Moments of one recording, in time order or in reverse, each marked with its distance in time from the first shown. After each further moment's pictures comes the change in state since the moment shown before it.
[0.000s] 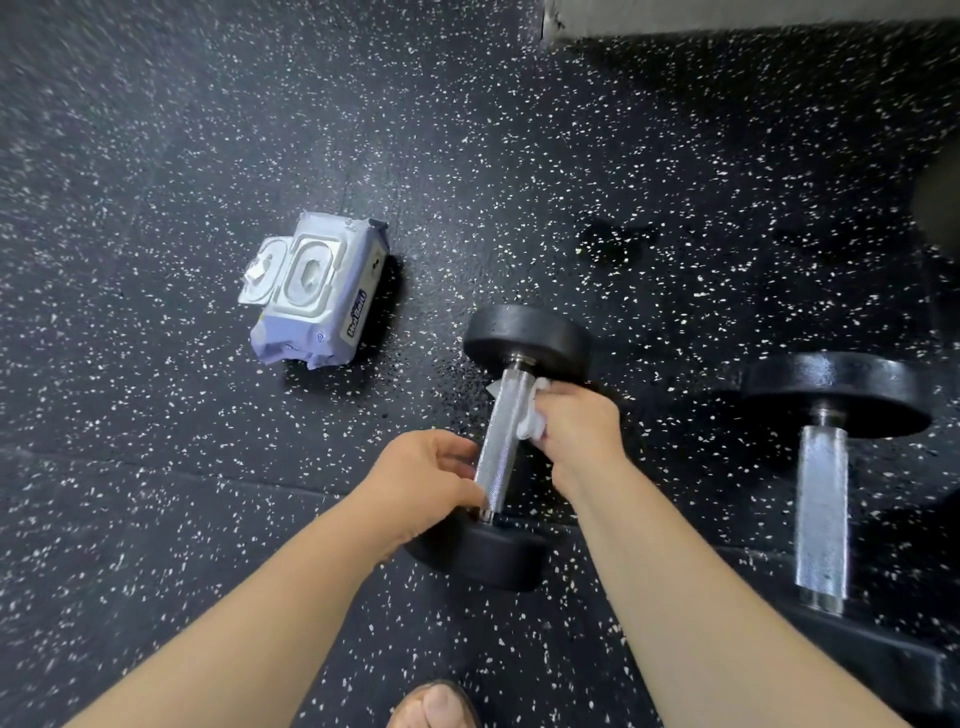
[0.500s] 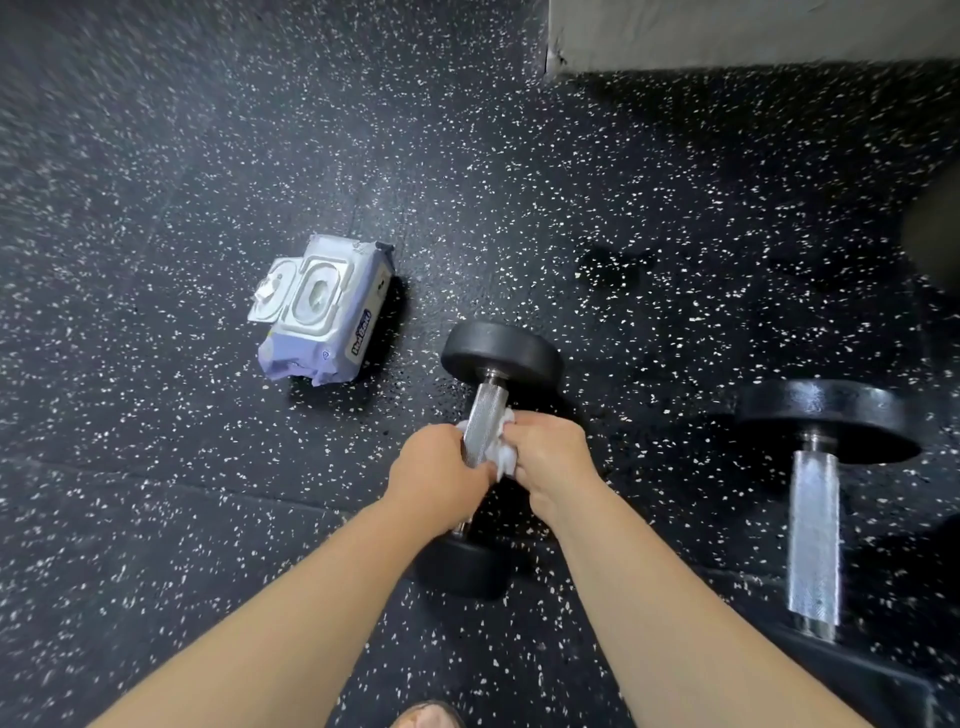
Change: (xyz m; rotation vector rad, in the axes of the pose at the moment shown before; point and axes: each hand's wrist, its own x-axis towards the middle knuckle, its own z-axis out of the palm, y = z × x) left_hand 0.011 0.023 0.013 0.372 0.261 0.182; right_hand -0.004 0.008 0.011 -0.060 -0.119 0.039
